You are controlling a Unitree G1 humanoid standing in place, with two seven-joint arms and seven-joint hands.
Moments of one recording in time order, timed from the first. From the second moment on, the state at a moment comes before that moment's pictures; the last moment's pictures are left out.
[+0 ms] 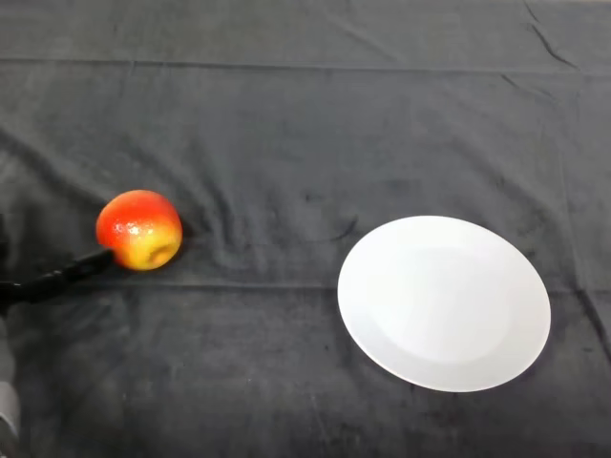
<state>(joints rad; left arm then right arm) -0.59 0.39 0.24 1.18 -0.27 -0.50 -0.16 -0.65 -0.49 -0.95 1.22 0.88 0.19 0.40</state>
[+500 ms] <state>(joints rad) -0.59 0.33 0.15 1.18 -0.19 -0.54 -0.23 -0.65 -0.49 -0.95 1.22 0.88 0.19 0.40</state>
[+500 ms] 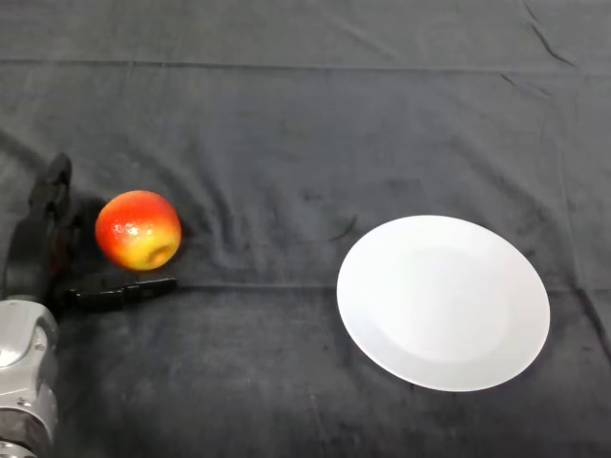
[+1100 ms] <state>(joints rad) -0.61 0.31 0.03 1.18 -0.10 -0.57 -0.26 -0.65 -0.49 -0.95 1.22 0.88 0.19 0.40</state>
